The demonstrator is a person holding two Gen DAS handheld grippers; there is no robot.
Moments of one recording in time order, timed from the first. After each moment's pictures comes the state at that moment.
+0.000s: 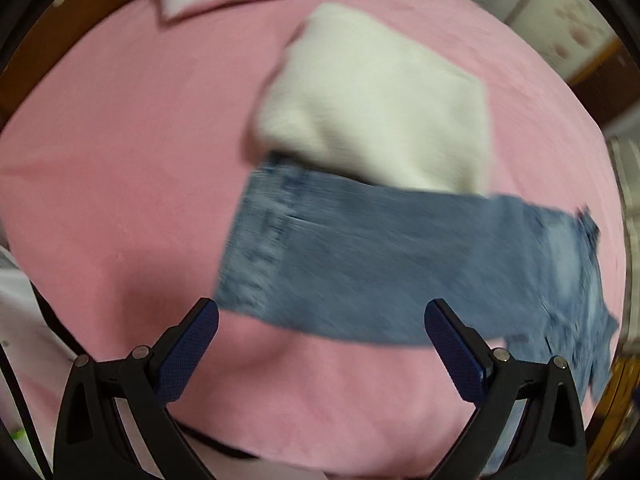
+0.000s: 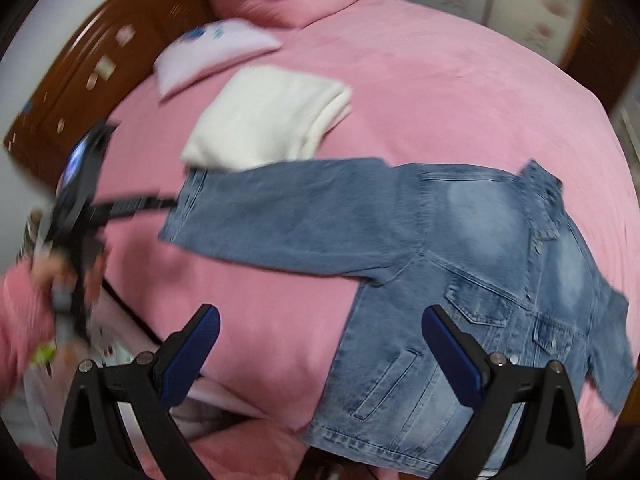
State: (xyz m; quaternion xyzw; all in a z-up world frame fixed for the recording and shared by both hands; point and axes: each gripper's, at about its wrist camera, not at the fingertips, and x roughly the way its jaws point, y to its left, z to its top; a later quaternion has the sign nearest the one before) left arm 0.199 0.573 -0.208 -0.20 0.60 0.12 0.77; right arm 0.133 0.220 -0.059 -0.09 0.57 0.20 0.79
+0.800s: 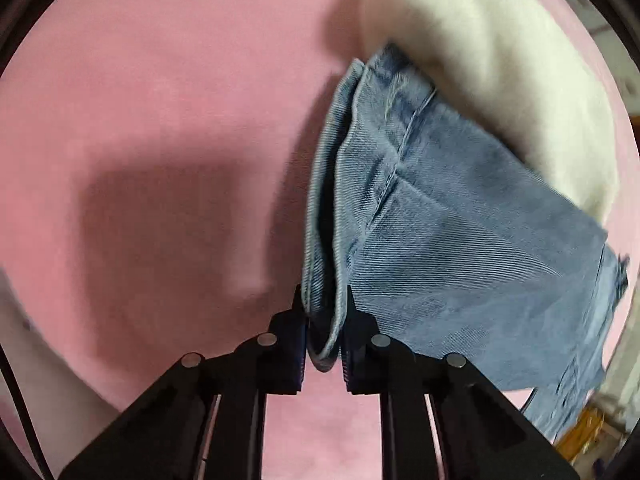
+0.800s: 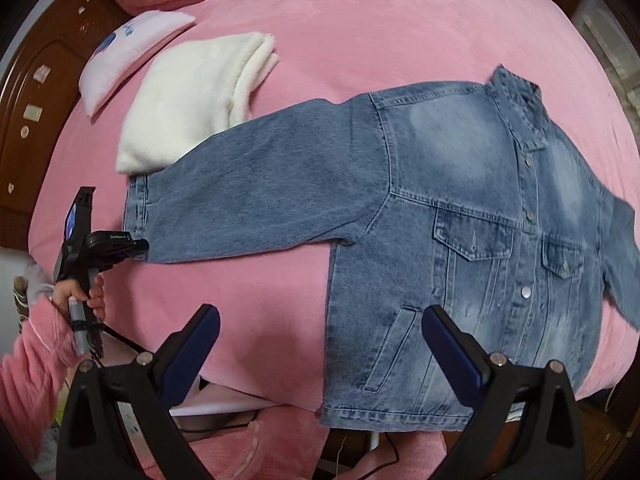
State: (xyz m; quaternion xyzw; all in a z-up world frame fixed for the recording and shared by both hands) left arm 0.200 0.603 -0.336 -0.27 0.67 0.18 0.67; right arm 0.169 0.183 -0.105 0.01 0.66 0.09 0.75
